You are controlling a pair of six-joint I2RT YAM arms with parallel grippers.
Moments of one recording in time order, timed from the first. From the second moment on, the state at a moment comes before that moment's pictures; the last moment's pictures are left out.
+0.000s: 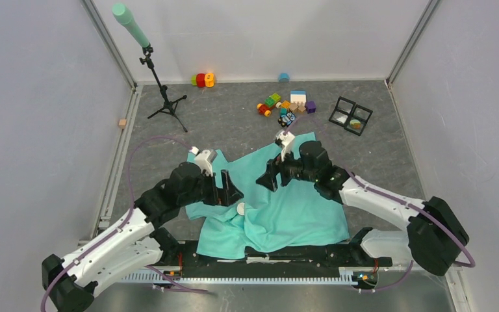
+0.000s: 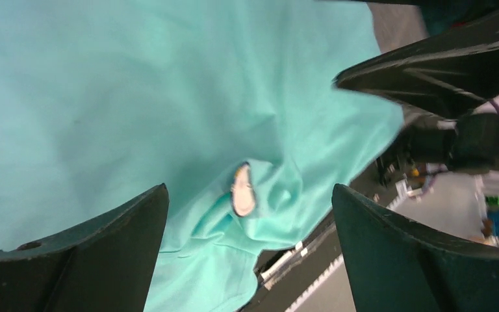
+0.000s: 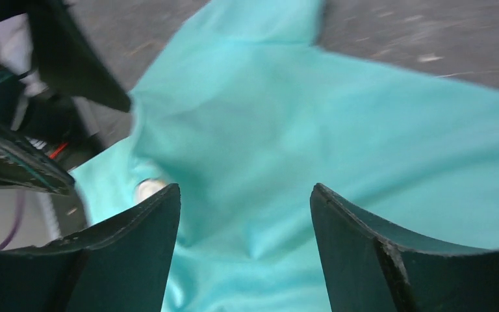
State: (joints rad) left arm -0.75 0.72 0.55 -0.42 0.16 -0.65; right arm 0.74 1.26 0.63 0.22 -0.44 0.26
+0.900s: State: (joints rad) left arm -0.36 0.79 0.51 -0.80 -0.27 -0.91; right arm 0.42 1.10 0.68 -0.18 -0.02 0.11
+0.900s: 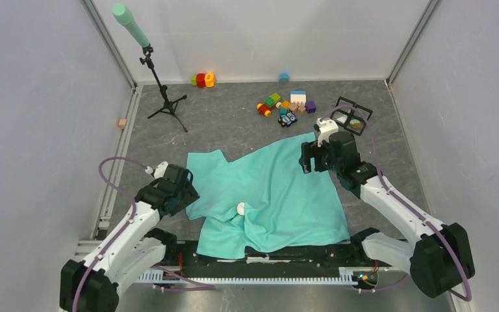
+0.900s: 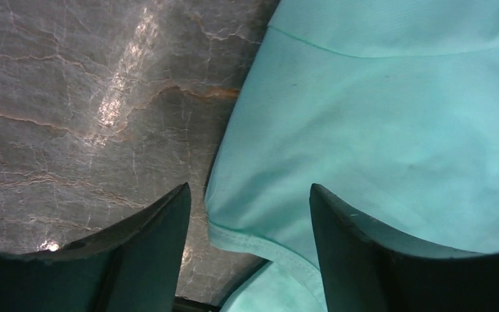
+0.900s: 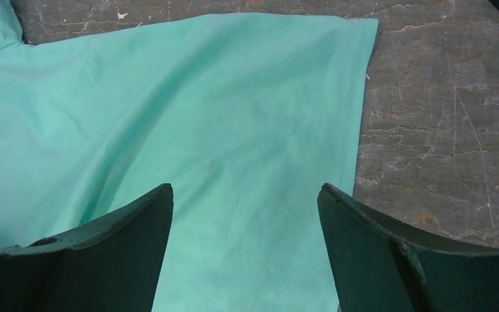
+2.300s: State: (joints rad) left arm -0.20 1.90 1.25 -0.39 -0.23 -0.47; right arm 0.20 1.10 0.64 -0.19 -0.05 0.10
